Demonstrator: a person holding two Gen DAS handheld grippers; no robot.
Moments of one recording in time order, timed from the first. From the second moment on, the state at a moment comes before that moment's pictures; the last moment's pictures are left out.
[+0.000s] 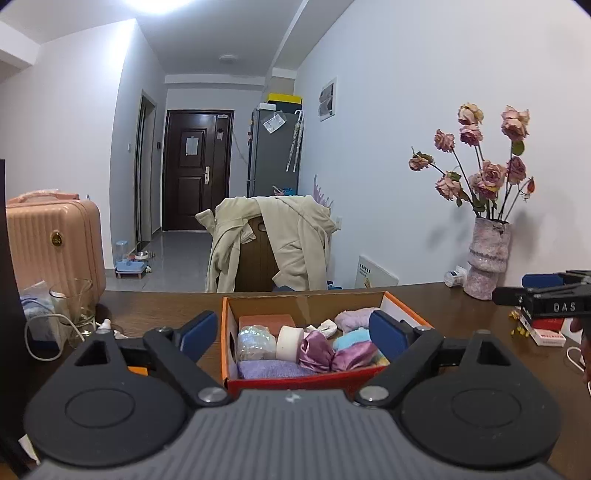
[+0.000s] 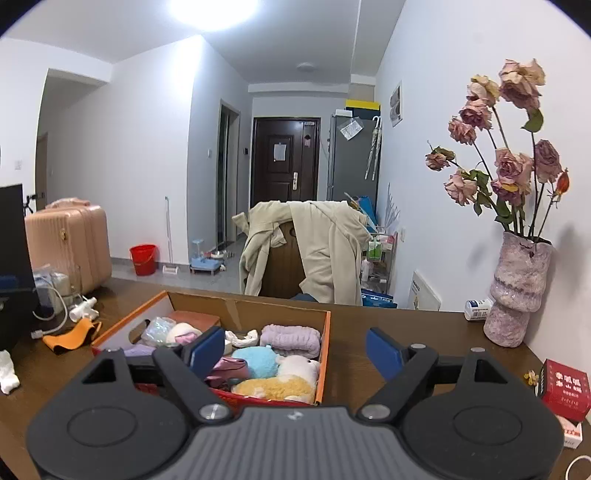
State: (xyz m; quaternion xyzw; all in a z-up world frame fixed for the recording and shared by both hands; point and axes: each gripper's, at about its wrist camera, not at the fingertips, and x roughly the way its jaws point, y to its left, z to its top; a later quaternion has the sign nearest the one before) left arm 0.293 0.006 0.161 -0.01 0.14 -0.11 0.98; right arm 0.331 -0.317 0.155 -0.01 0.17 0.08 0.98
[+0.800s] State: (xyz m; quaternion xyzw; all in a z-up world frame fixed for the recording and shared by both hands) left arm 0.151 0.071 0.046 -0.08 0.21 -0.05 0.97; right arm 0.170 -0.294 0.026 0.04 0.25 0.15 0.96
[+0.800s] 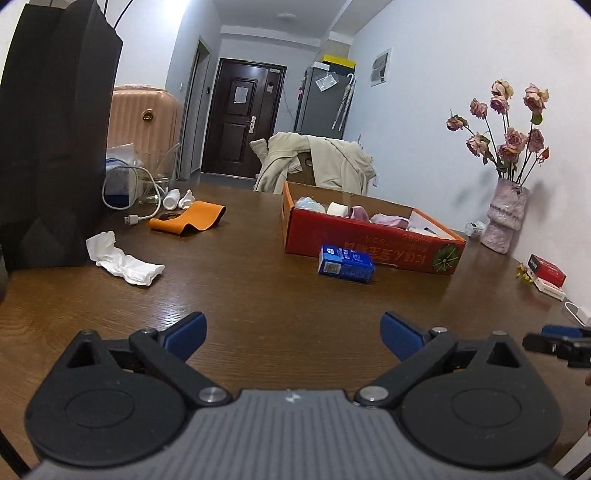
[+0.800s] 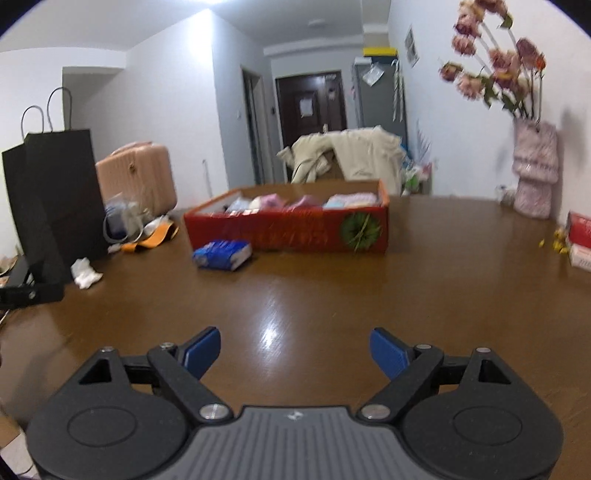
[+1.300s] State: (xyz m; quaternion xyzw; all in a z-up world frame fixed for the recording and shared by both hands) left arm 0.271 0.049 0.048 -0.06 0.26 -0.08 0.96; right arm 0.267 -0.267 0.039 0.09 0.27 0.17 0.94
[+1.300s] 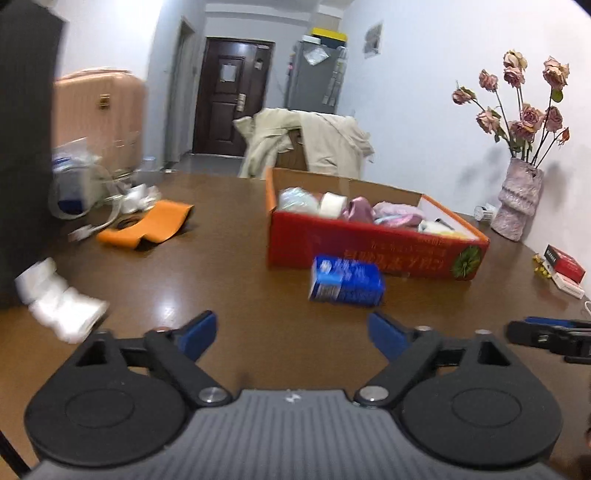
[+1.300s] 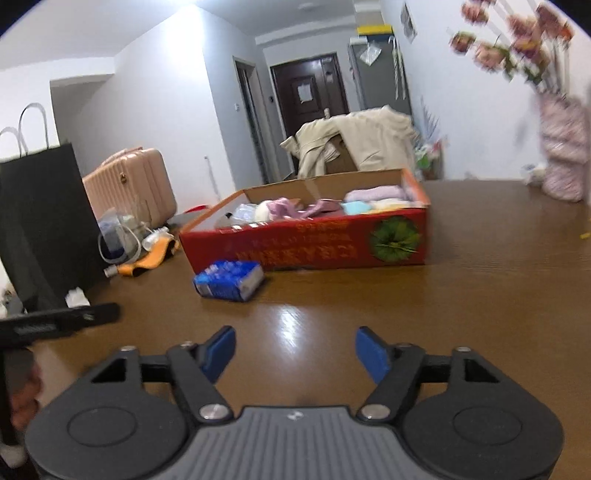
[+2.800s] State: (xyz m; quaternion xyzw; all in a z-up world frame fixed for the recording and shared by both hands) left arm 0.214 -0.009 0.074 -0.15 0.23 -0.20 0.94; right arm 0.244 -0.261 0.072 0.12 0.24 0.26 0.93
